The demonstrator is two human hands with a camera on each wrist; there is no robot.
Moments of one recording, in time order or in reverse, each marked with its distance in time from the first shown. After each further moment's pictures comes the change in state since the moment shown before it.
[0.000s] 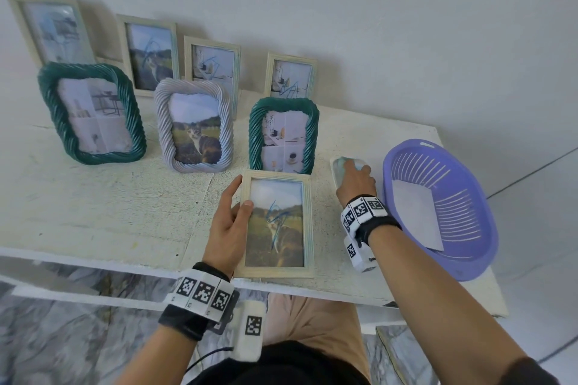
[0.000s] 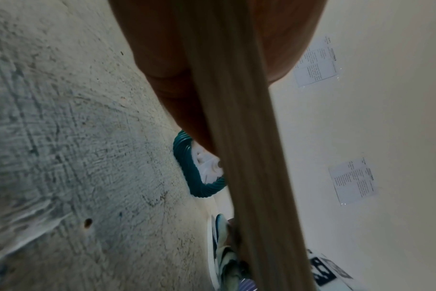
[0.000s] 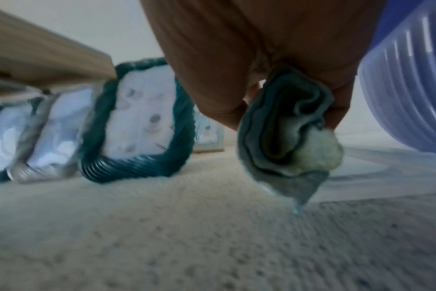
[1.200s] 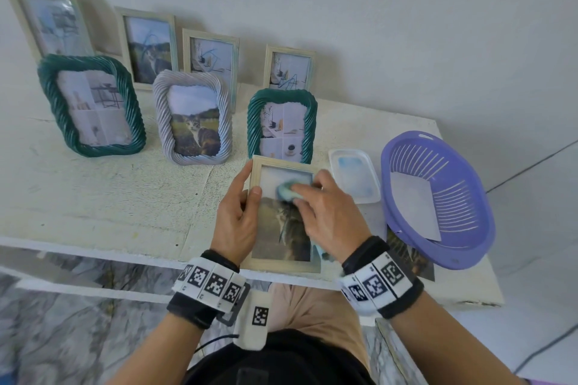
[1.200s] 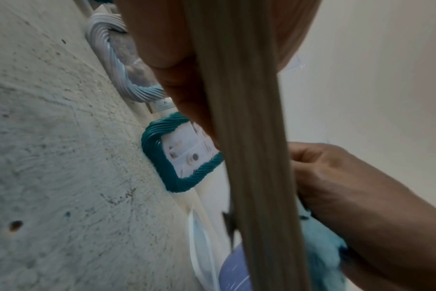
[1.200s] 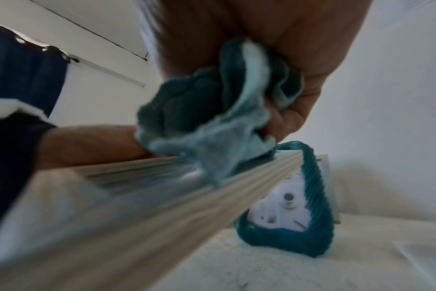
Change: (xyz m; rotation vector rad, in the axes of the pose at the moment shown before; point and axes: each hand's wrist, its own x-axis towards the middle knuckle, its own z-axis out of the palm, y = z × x) left_hand -0.010 0.031 0.019 0.125 0.020 0.205; right_hand -0.133 -0.030 -0.032 0.164 0.152 -0.686
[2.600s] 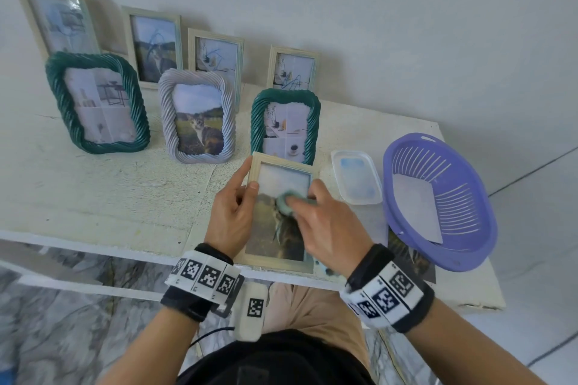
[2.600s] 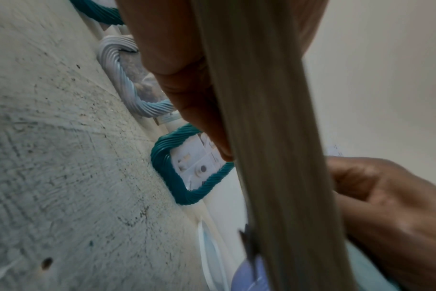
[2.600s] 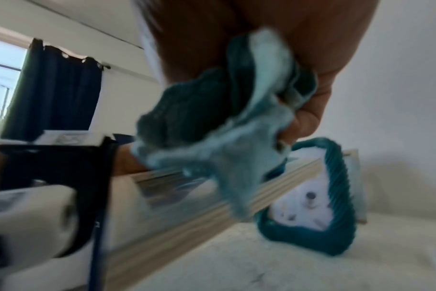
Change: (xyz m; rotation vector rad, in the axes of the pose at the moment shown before) left_hand 0.007 0.006 -0.013 0.060 -0.027 -0.048; right_hand -0.013 -0.009 -0.007 -0.095 -0.145 -0.091
